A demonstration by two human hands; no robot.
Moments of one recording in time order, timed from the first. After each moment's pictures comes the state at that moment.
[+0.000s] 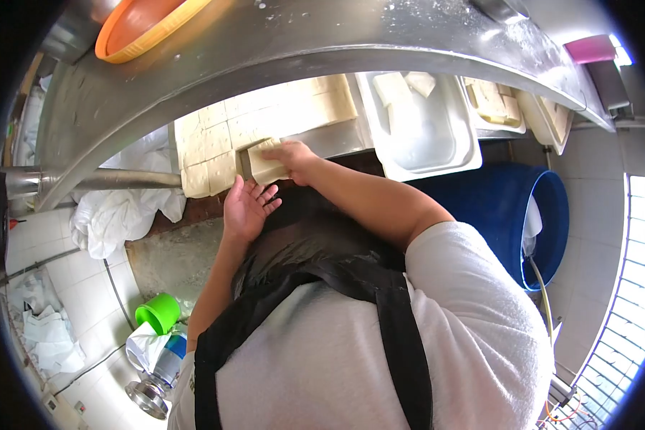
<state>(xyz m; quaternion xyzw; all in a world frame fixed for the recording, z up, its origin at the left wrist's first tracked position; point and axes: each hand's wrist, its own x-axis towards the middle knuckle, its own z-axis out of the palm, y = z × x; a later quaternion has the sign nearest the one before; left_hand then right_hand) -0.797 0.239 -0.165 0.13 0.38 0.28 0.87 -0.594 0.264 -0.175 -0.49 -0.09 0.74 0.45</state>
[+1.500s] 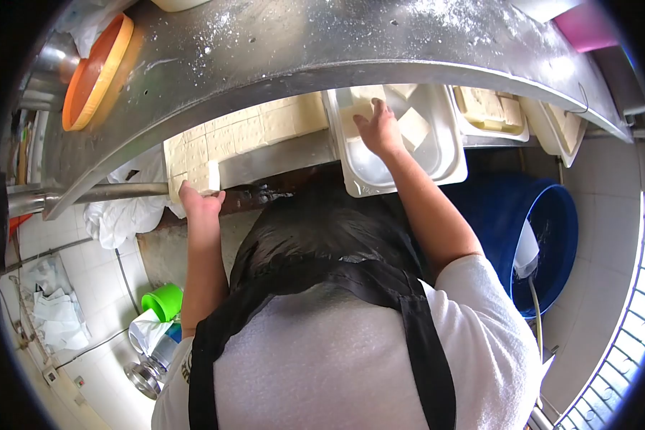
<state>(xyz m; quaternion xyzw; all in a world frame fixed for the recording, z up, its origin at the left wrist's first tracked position) -0.753 0.295 -0.139 0.02 0.63 0.48 0.61 -0.333 0.195 -0.148 -0.82 -0.47 0.13 0.29</state>
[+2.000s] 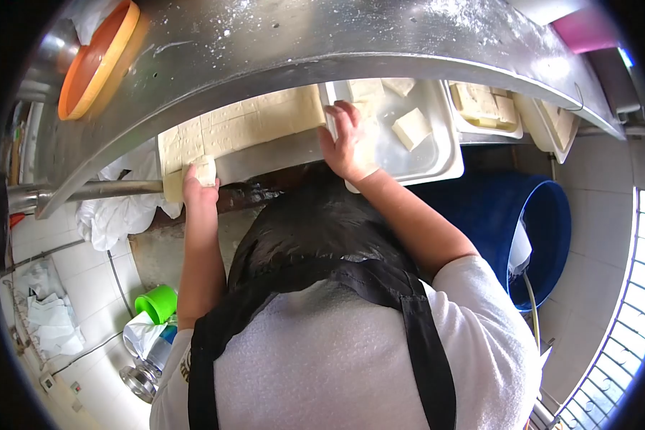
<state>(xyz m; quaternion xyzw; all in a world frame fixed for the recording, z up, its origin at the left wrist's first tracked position) -0.773 0.328 -0.214 0.04 0.62 0.47 0.63 -0.422 0.179 -0.107 -0.68 -0.60 -0.04 0.43</state>
